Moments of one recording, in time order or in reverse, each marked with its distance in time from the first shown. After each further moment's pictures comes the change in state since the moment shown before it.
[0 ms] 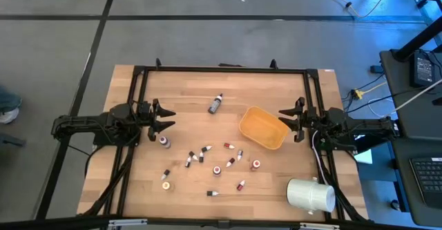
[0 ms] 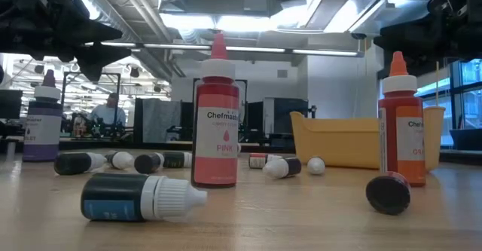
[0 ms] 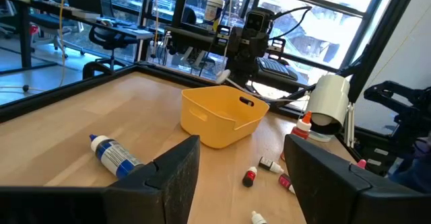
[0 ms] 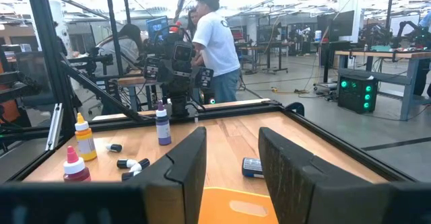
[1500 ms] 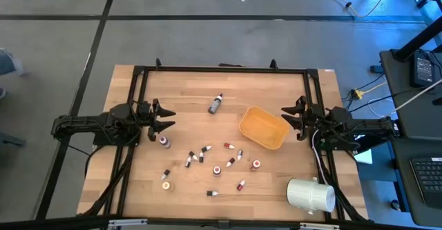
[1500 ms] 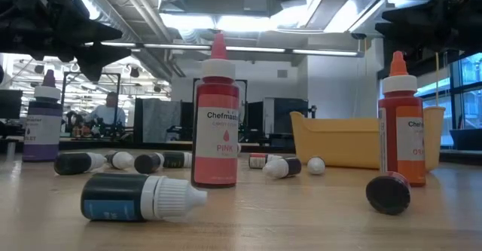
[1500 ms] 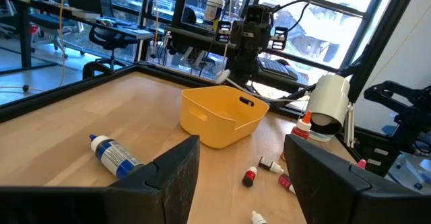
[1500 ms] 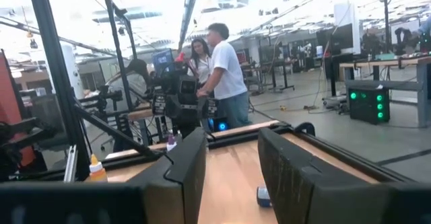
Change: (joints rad) left arm 0.000 0.000 0.000 0.000 0.000 0.000; right arm 0.000 0.000 0.000 0.113 0.002 0.083
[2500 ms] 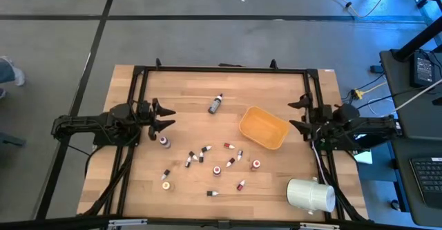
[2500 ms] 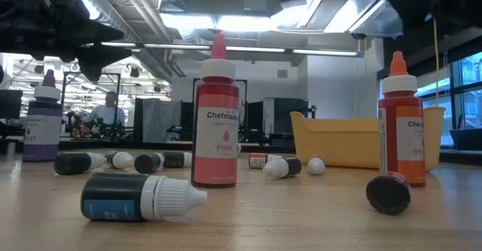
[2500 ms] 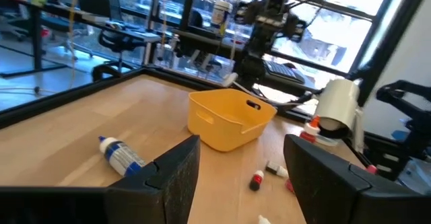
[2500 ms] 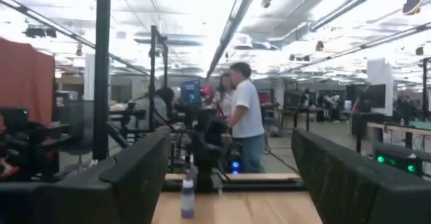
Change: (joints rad) left arm 0.000 0.000 0.000 0.005 -0.040 0.000; right arm 0.000 0.071 0.109 0.099 -0.145 -0.168
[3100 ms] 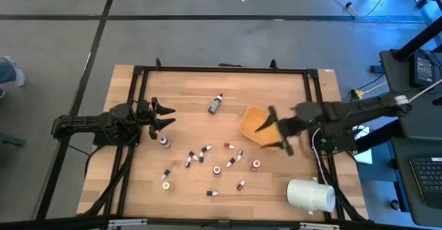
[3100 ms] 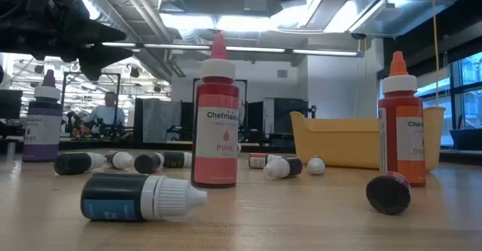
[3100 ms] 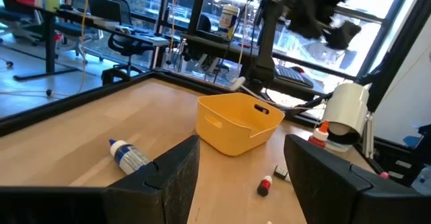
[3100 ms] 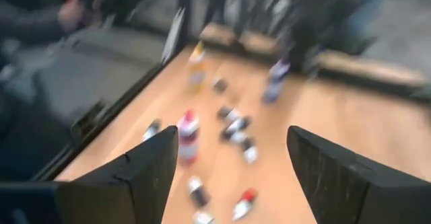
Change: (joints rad) left arm 0.000 0.000 0.000 0.004 -0.027 0.010; right arm 0.180 0.909 0.666 -0.507 -0.180 -0.084
